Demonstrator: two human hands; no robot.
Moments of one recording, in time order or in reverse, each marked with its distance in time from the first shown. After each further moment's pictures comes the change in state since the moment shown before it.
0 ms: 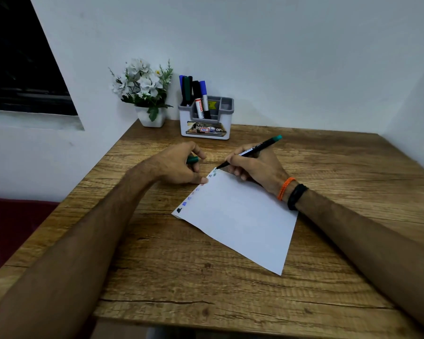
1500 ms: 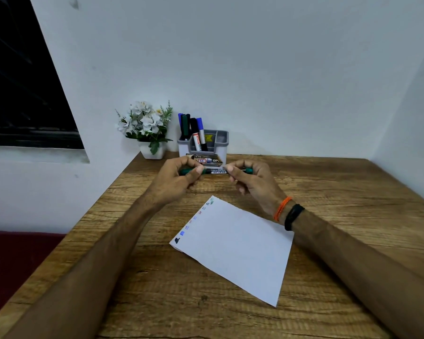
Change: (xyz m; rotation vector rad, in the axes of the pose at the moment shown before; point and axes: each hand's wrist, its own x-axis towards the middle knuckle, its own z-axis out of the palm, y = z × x) left_hand 0.001 0.009 0.000 -0.543 0.378 0.189; right_hand 0.008 -0.013 -0.011 0.159 0.002 -0.137
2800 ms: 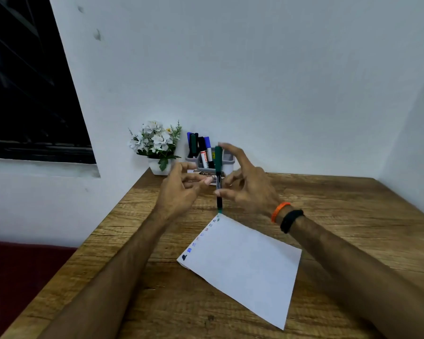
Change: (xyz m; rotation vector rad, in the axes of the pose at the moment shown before) left_hand 0.003 0.000 0.000 -0.030 0.207 0.023; right_hand 0.017 -0.030 0.013 -0.649 -0.120 -0.408
